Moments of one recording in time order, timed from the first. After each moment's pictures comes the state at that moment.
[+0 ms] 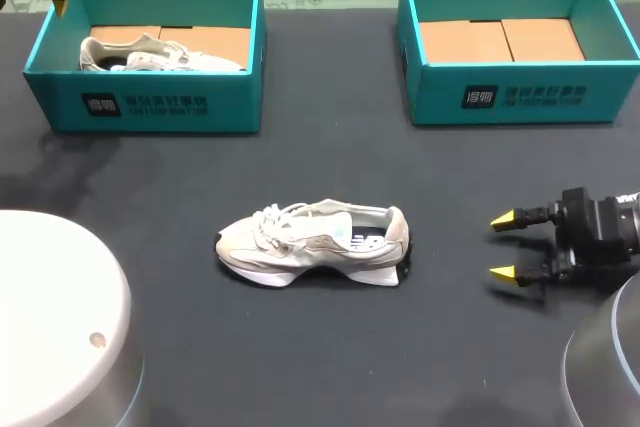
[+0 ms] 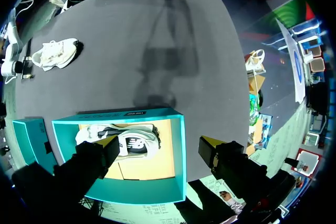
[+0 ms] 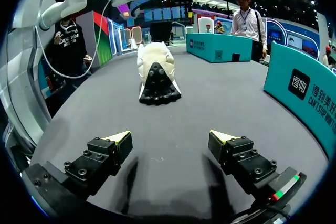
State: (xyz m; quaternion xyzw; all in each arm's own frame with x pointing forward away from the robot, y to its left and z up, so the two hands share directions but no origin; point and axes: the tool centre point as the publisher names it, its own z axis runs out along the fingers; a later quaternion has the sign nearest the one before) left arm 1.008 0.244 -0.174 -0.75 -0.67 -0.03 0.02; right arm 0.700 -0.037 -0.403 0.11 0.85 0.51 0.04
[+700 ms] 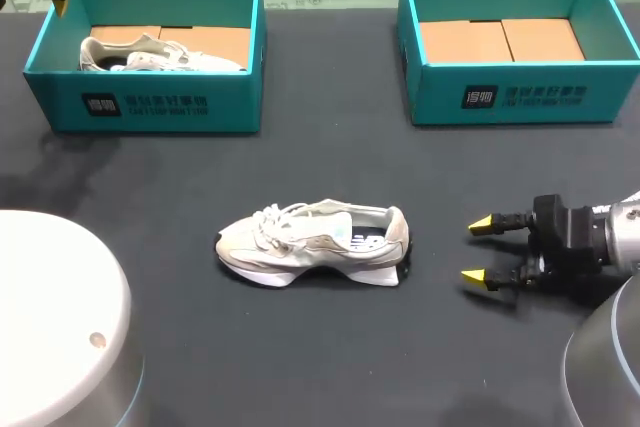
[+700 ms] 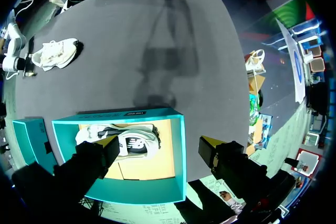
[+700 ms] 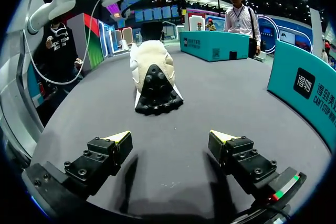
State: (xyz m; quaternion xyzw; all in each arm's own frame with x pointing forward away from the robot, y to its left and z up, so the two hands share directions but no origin) left arm 1.008 0.244 -0.174 -0.75 -0.67 -0.03 0.02; right arm 0.698 0.000 -0.409 0.15 0.85 0.50 0.05
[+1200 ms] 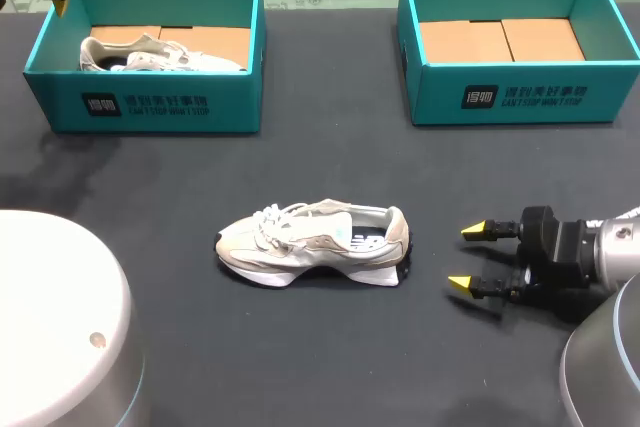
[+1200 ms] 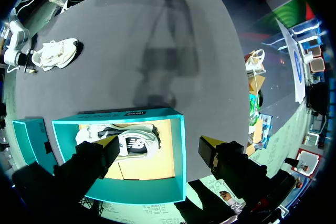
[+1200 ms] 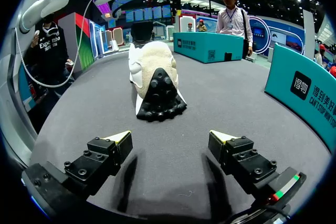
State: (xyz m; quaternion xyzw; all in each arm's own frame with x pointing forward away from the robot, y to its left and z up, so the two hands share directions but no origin) left arm 1.008 0.244 -0.174 -0.75 -0.67 -0.03 0.02; right arm 0.688 0.017 -0.406 0.18 0.84 0.50 0.09
